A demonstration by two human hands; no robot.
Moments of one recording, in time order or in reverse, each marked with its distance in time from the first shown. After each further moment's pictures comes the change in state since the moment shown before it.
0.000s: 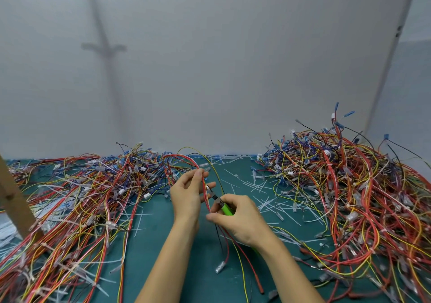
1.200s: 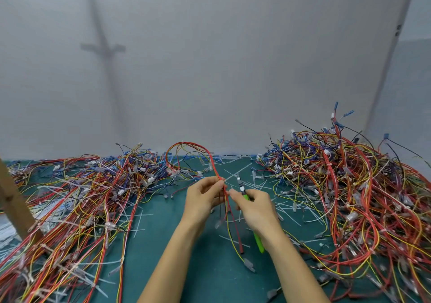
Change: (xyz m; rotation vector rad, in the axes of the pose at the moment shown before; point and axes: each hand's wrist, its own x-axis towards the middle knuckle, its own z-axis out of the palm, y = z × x) left_hand -0.007 -0.009 0.006 0.140 -0.317 -0.116; right_hand 0.007 0.006 -0.016 0.081 0.321 0.288
